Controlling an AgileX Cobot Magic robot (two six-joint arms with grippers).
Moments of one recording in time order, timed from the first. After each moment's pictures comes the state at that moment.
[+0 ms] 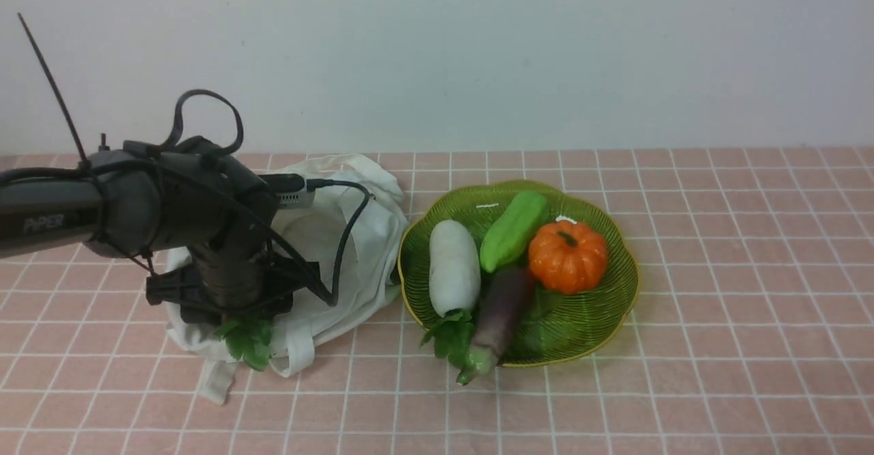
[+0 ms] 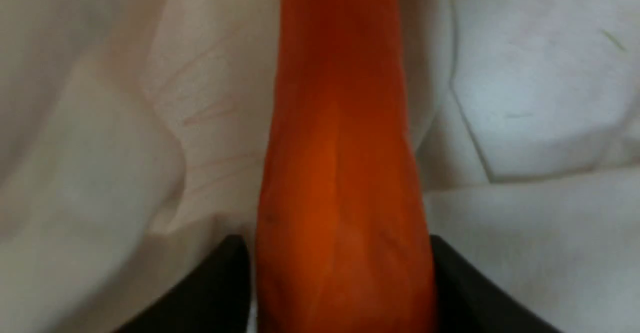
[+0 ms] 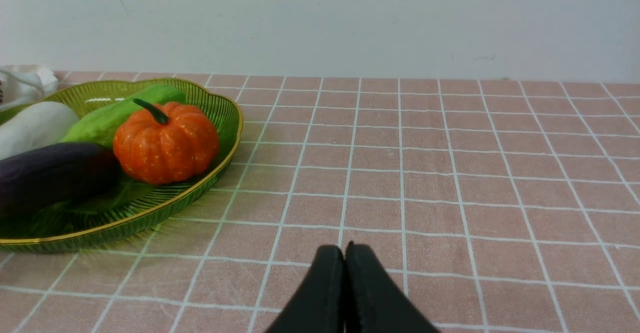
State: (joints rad) right arm 0.05 -0.01 0.02 0.08 0.37 -0.05; left arm -0.33 1.90 -1.13 0.40 0.69 -0.86
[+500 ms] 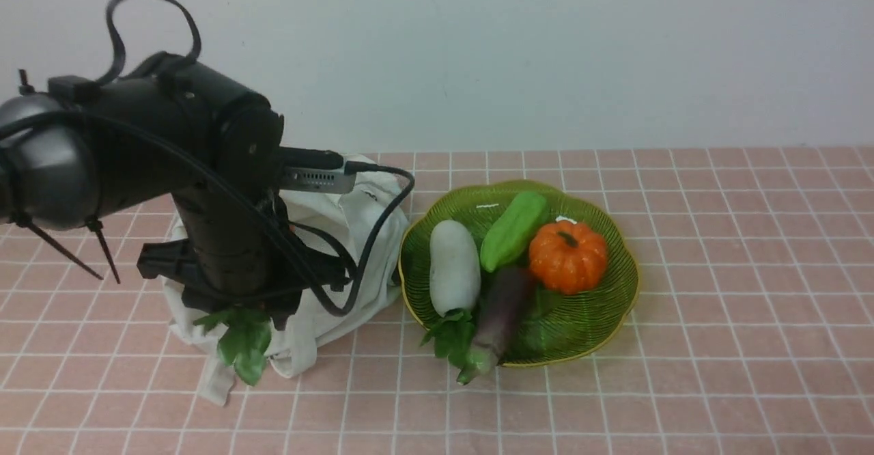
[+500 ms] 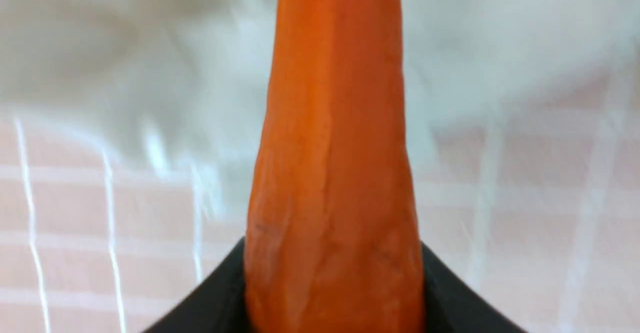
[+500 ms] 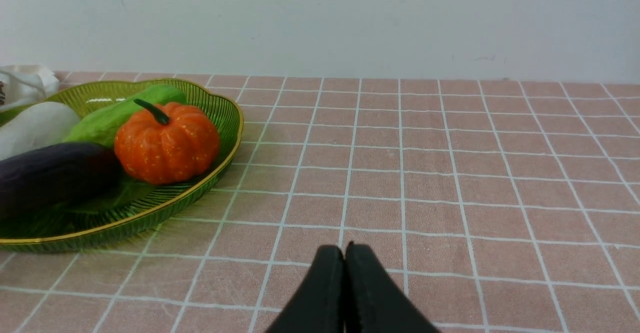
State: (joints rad) right arm 0.05 -0.01 0.02 0.08 0.37 -0.05; left arm -0.46 1.66 -1.23 0.12 1.11 -0.49
